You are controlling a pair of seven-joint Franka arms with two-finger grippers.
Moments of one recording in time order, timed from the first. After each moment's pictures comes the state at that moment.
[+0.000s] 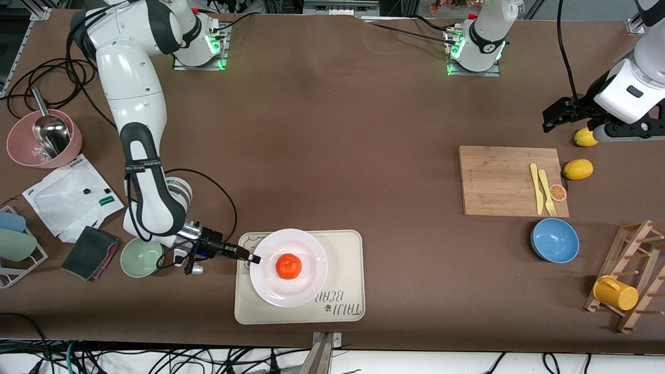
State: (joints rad) left arm 0.11 -0.05 -0.17 -1.72 0.01 1.61 -0.11; right arm 0.24 1.03 -0.08 -1.29 1.51 2.22 -0.68
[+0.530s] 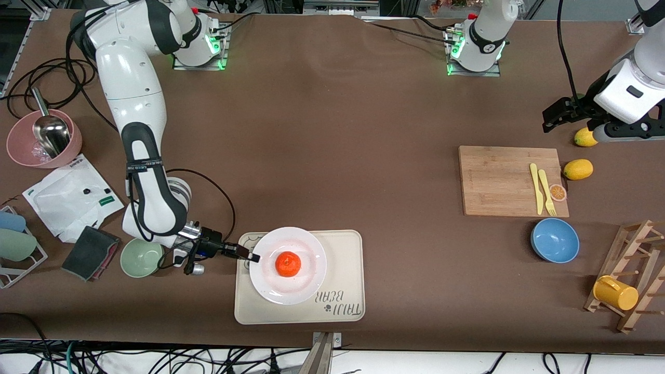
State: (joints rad) left arm 0.11 -0.05 -0.17 -1.72 0.01 1.61 -0.11; right arm 0.24 1.03 -0.08 -1.29 1.47 2.22 -0.68
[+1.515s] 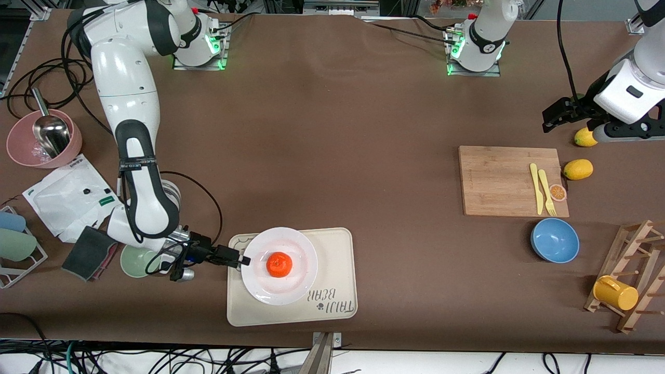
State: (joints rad) left arm 0.11 -0.05 -0.17 -1.72 0.01 1.61 -0.11; right arm 0.24 1.03 -0.13 -1.23 1.38 2.21 -0.67
